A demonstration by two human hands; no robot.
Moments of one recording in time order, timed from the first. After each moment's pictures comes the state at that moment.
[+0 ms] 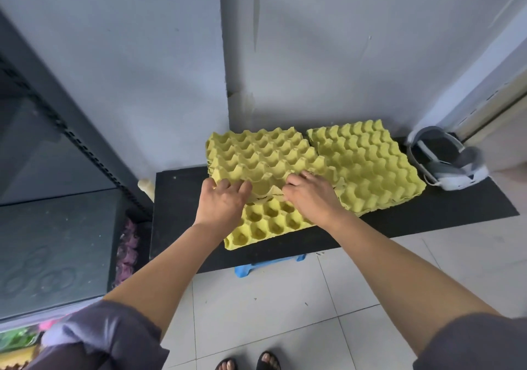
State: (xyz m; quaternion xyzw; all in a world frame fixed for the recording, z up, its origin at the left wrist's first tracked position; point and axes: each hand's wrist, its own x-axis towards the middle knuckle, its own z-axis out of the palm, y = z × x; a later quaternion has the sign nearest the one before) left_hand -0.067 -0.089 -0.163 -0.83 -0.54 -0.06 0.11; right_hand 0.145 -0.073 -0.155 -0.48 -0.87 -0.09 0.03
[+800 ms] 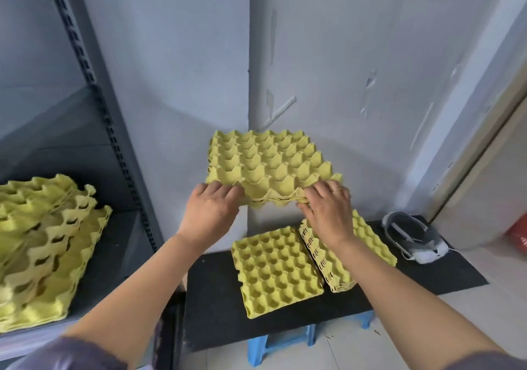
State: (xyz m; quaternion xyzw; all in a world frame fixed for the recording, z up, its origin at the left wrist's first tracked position) left_hand -0.148 -0.135 0.121 -0.81 -0.44 -0.29 0.26; right_hand 0.108 -0.134 0.099 -0.56 -0.72 -0.31 0.28
